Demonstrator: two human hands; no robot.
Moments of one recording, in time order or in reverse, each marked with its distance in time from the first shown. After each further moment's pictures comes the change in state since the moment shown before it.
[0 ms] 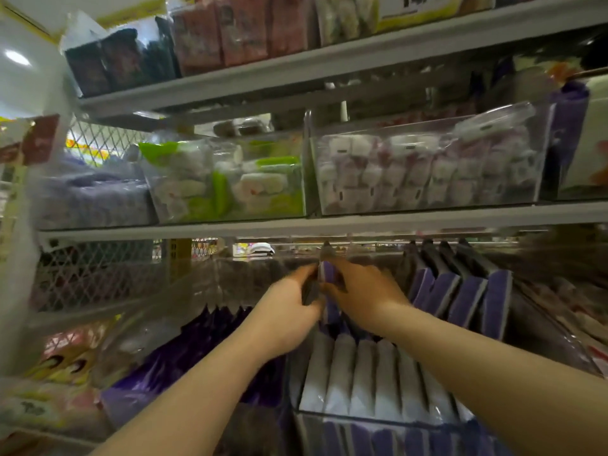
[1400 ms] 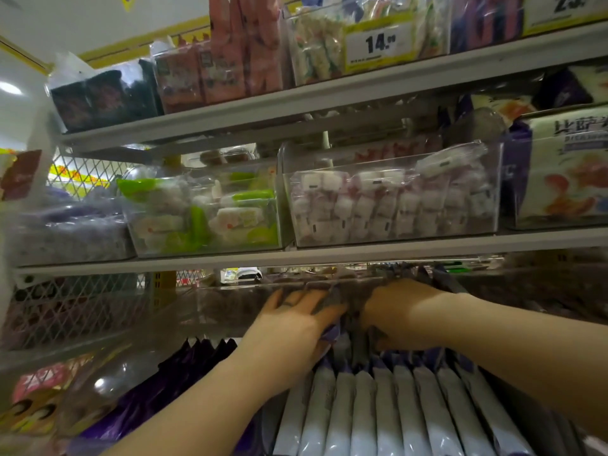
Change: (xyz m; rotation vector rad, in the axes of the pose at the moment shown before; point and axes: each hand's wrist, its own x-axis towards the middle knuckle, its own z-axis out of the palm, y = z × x) left_hand 0.007 0.030 0.009 0.988 -0.036 0.375; right_hand -0.012 0.036 -0.075 -0.711 -0.532 -0.299
